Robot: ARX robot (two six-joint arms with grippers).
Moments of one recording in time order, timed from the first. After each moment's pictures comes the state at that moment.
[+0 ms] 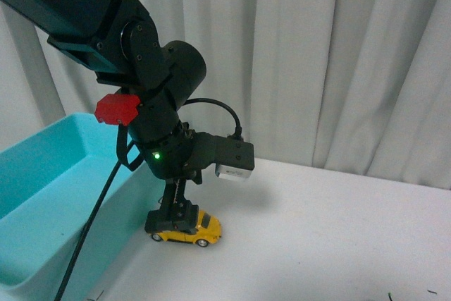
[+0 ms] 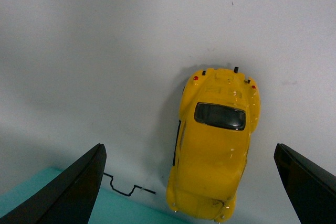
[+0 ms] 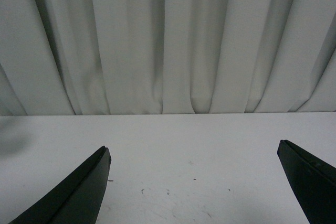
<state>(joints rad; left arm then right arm) -0.10 2.09 1.35 -0.51 0.08 1.19 0.00 0.00 0.01 0.00 0.00 -0.01</state>
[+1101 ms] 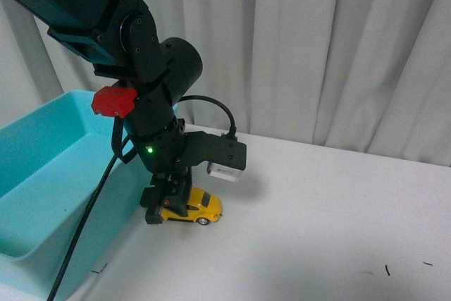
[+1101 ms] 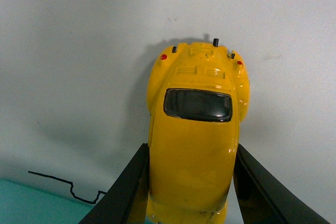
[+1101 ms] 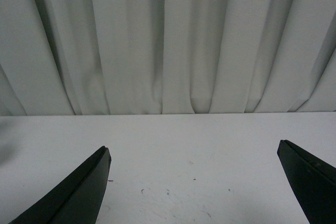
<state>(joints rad) -0.10 2.14 1.34 -0.55 0.06 1.23 0.00 0.00 0.01 0.00 0.00 -0.01</state>
